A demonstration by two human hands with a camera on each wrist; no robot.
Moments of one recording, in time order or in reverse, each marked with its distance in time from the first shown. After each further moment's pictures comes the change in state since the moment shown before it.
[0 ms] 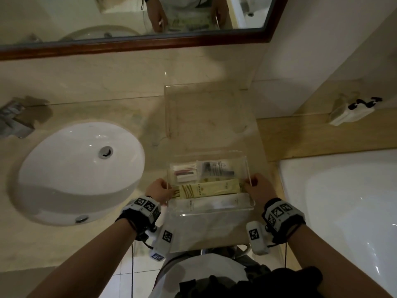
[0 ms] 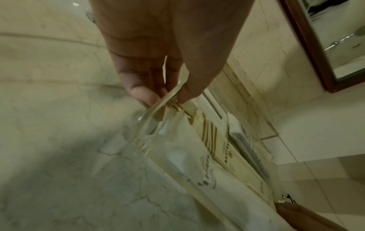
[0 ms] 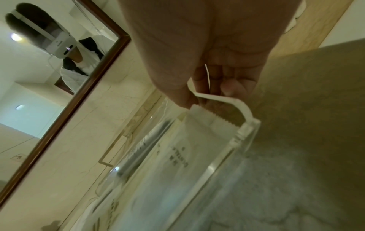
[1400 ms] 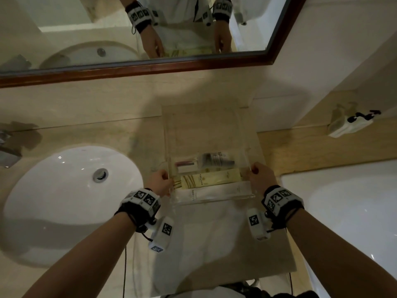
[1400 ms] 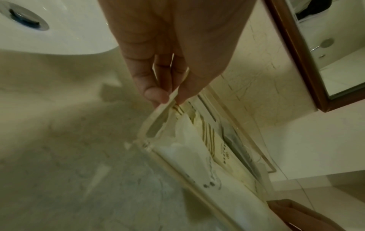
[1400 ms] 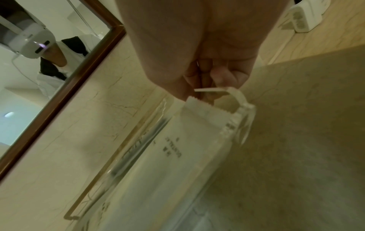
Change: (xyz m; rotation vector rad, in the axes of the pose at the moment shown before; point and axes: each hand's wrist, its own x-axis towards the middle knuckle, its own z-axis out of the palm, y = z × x) left_hand 0.062 0.078 -0.042 0.067 0.013 0.175; right_hand 0.068 -0.072 -0.032 0.008 0.113 -0.037
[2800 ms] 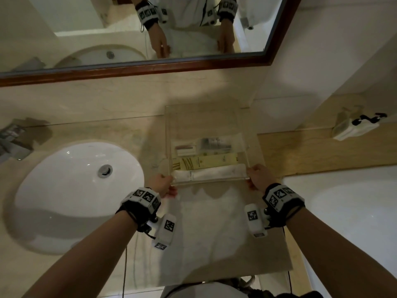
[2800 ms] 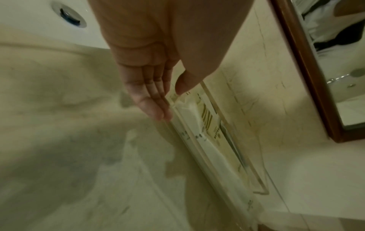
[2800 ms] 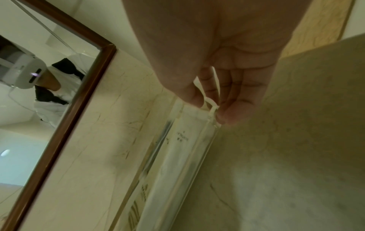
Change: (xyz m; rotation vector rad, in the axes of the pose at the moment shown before) left_hand -0.025 0.011 0.016 -0.481 -0.056 -0.316; right_hand 0.006 0.011 -0.003 0.258 -0.134 0.128
